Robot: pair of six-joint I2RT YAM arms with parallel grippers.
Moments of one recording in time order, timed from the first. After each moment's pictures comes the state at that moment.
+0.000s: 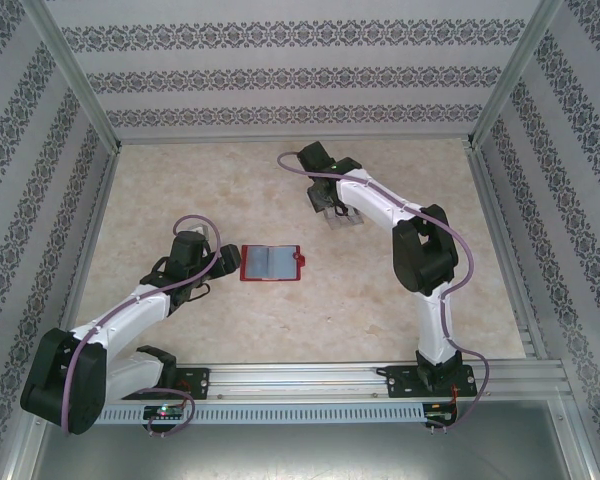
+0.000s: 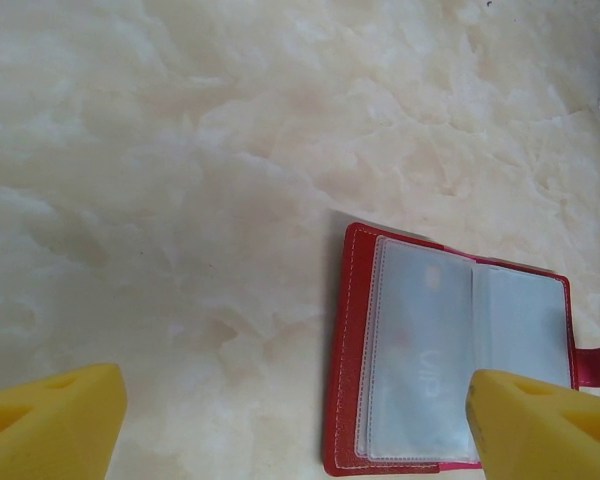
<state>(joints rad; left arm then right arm) -0.30 1.13 0.47 -0.11 0.01 -0.61 0.53 2.11 1.79 -0.84 0.40 0.12</state>
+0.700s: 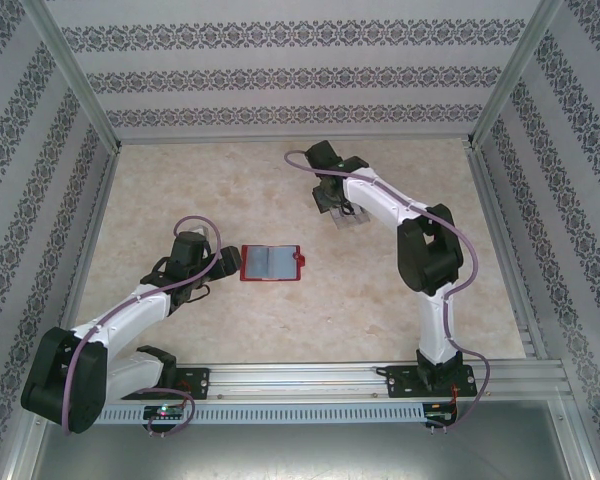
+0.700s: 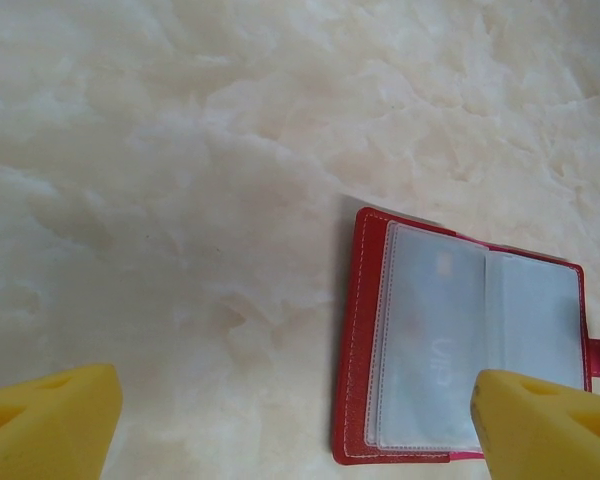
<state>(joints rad) -0.30 1.13 0.47 -0.12 0.02 -0.61 0.49 2.09 1.76 -0.84 0.30 0.11</state>
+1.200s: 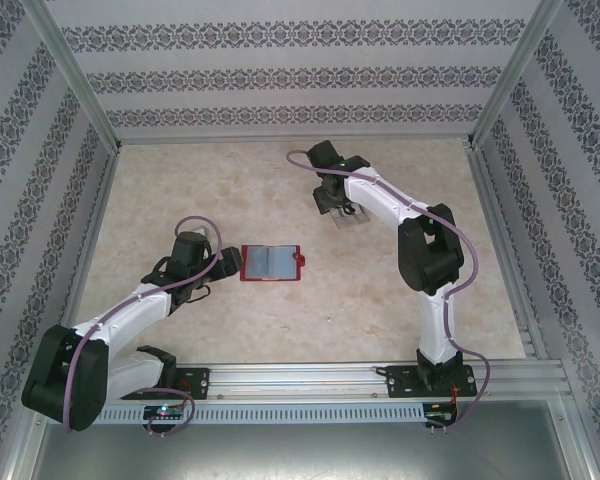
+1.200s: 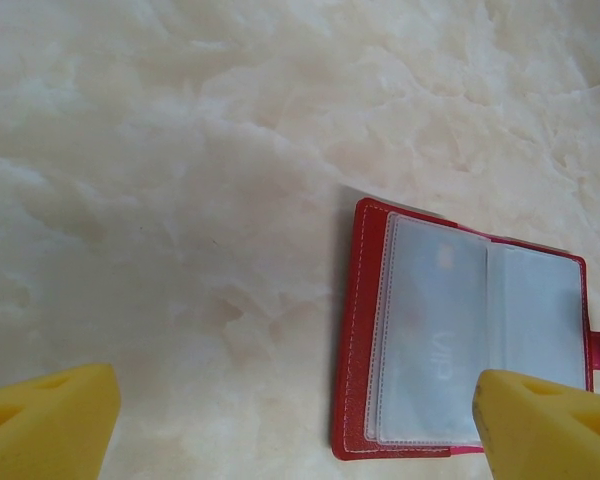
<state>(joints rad) -0.30 1.15 0.47 -0.12 0.03 -0.61 0.49 2.09 1.76 -0.86 0.29 0.12</state>
